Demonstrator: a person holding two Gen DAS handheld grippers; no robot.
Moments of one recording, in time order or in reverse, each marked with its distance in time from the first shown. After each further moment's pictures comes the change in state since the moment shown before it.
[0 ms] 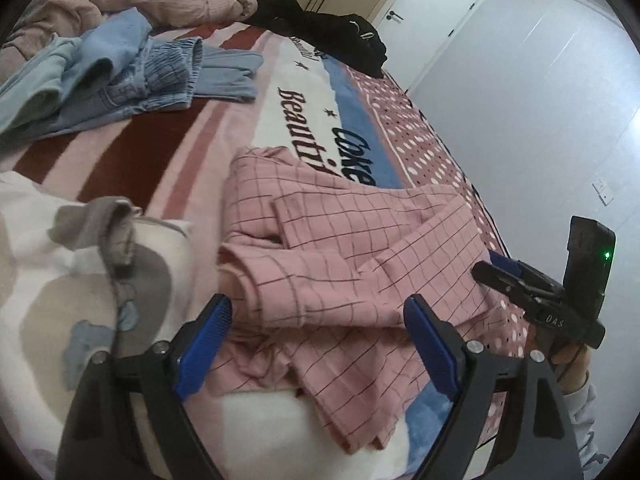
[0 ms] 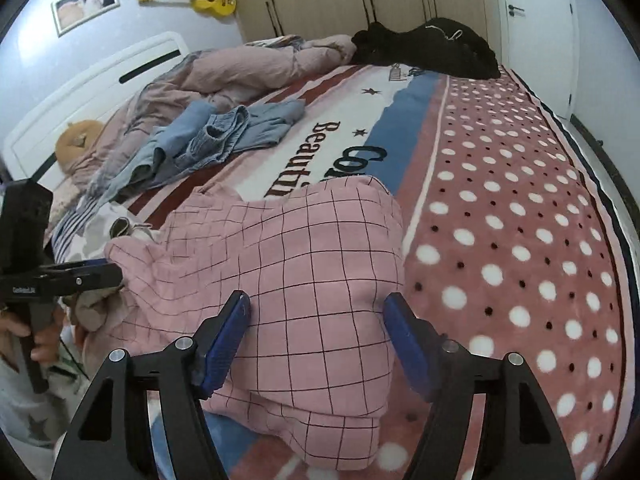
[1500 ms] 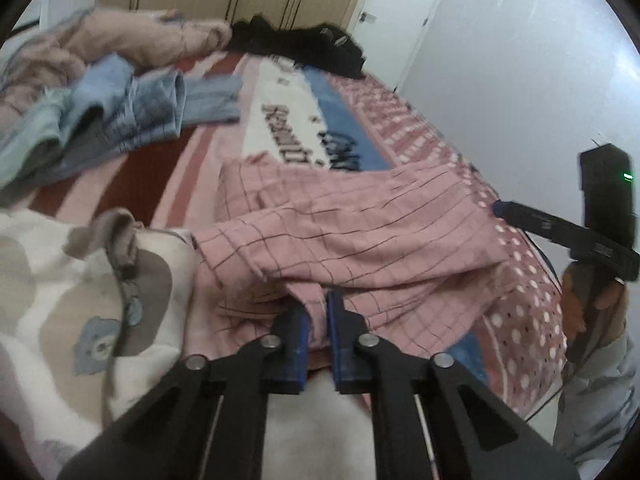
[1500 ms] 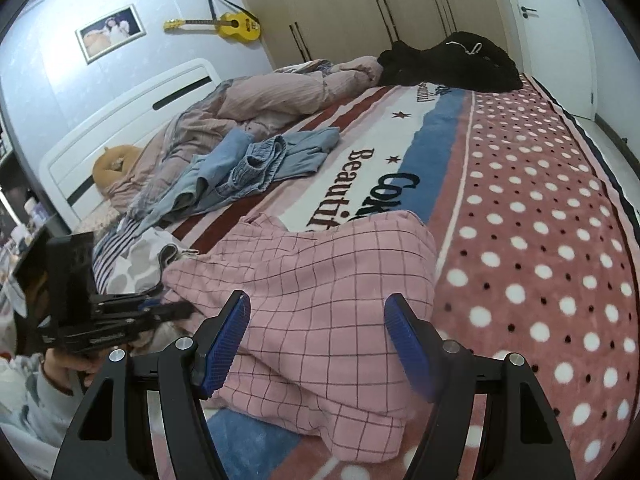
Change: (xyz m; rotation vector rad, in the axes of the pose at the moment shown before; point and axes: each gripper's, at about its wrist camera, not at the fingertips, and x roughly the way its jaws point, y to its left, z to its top) left arm -0.019 -0.026 -0.026 0.192 -0.071 0.066; right arm -0.026 0.002 0.008 0.034 -0.074 0.150
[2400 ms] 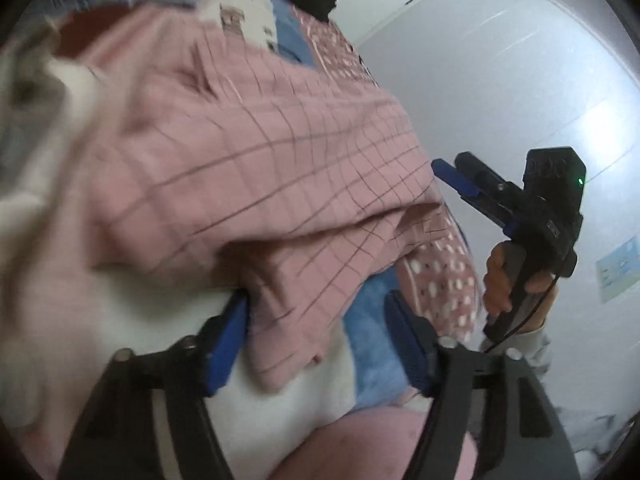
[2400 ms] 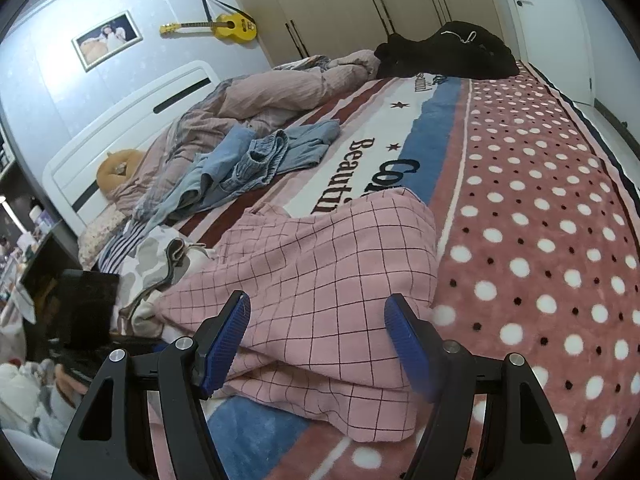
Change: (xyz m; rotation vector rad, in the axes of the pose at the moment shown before) left arm 0.047 0.009 -0.041 -0.245 0.249 -0.410; right arm -0.002 0.001 -0.011 0.038 0.010 0.035
